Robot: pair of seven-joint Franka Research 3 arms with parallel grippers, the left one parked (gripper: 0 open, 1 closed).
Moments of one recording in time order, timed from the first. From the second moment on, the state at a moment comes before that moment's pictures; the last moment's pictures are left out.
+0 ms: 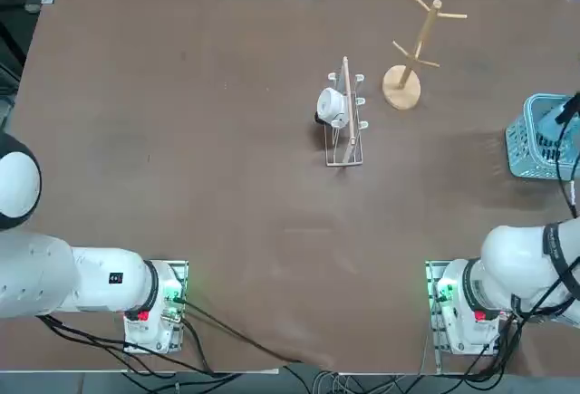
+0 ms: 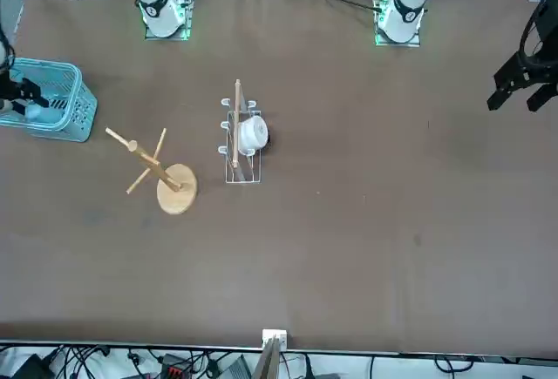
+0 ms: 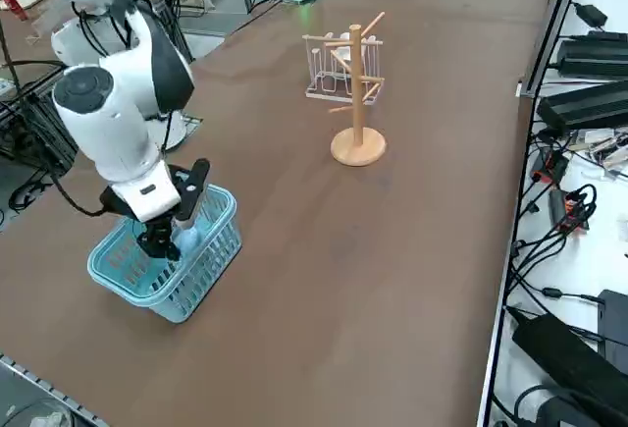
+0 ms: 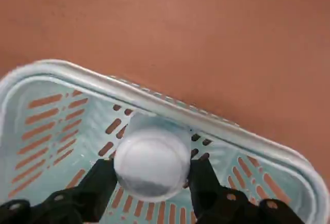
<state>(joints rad) -0.43 0.18 -0.28 -2.08 0.00 2.17 -0.99</state>
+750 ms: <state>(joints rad) -0.35 0.13 -0.27 -1.74 0.10 1.68 -1.00</state>
